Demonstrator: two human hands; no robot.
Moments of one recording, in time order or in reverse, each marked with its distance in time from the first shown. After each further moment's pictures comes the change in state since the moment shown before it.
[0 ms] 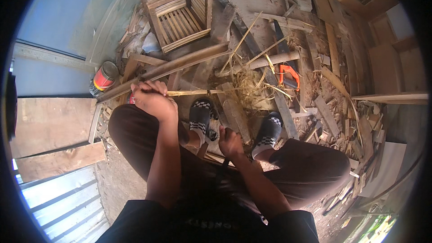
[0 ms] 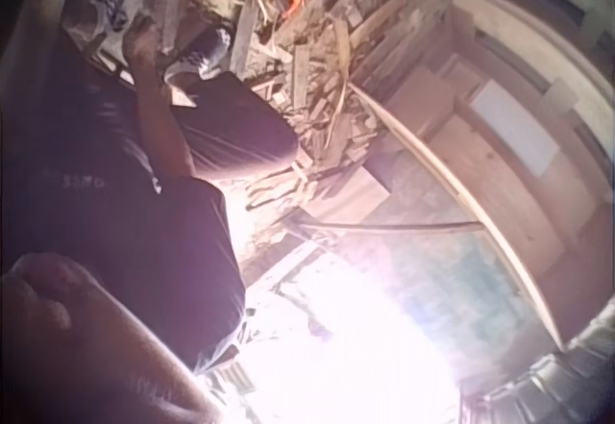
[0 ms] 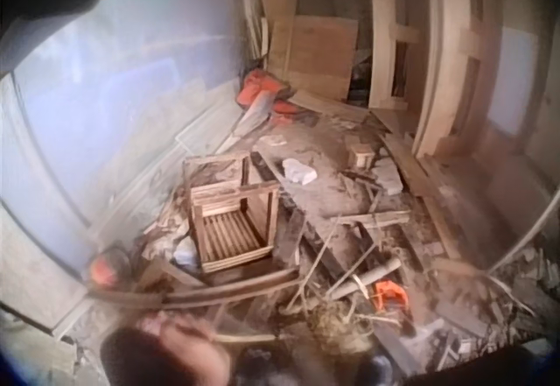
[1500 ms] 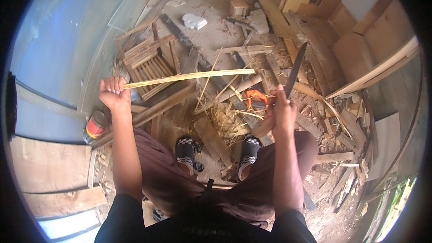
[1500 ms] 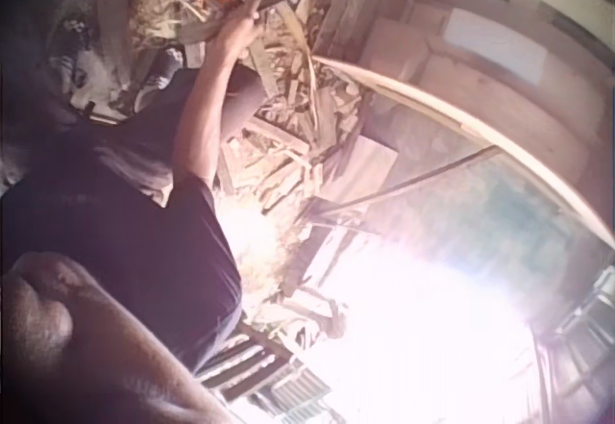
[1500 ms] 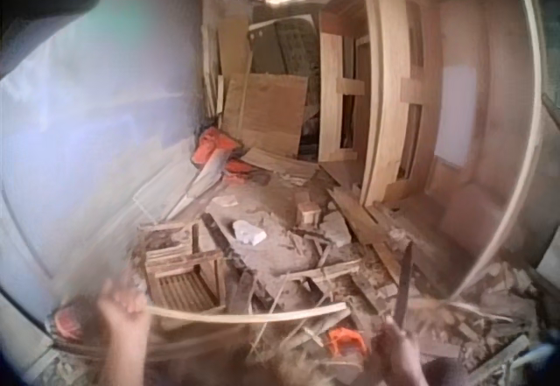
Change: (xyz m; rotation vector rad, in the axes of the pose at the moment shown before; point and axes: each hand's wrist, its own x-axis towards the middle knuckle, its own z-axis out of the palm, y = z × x) left_hand 0.128 0.024 0.097 -0.695 -0.428 -0.507; right_hand 0.069 -0.073 -0.313 1.050 0.587 0.143
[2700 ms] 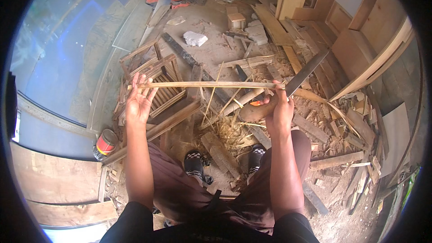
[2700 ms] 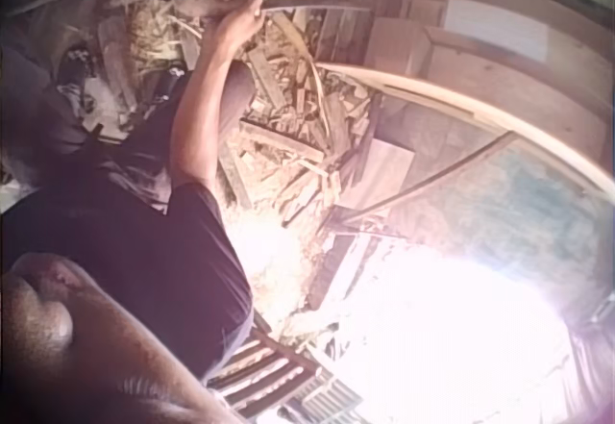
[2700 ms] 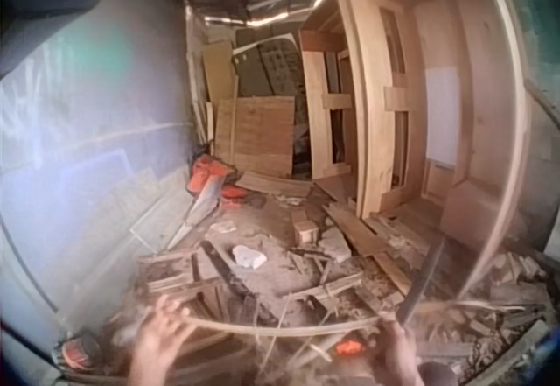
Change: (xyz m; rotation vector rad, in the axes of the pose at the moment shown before) left_hand -0.013 -0.044 0.013 0.490 -0.132 -0.317; right_hand 0.012 -0.010 0.025 0.495 -0.135 -0.139
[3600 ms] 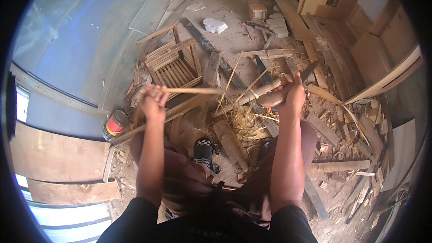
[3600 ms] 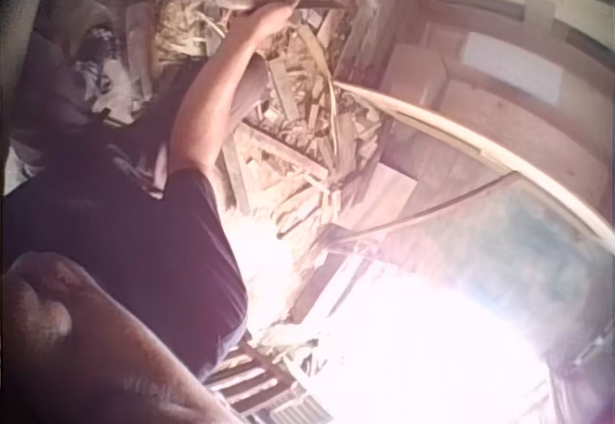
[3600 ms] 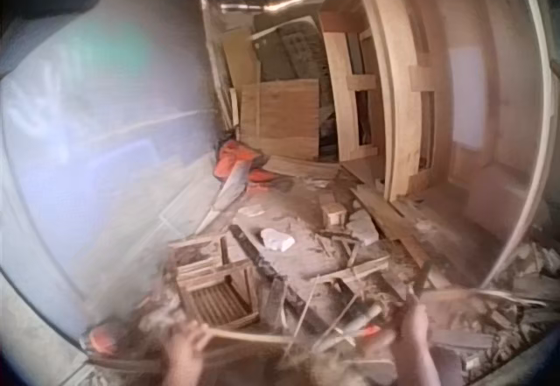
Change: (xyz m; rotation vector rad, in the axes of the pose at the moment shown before) left_hand -0.035 -0.029 -0.034 0.281 0.668 0.116; right_hand 0.039 0.023 0.002 -0.016 0.232 0.200
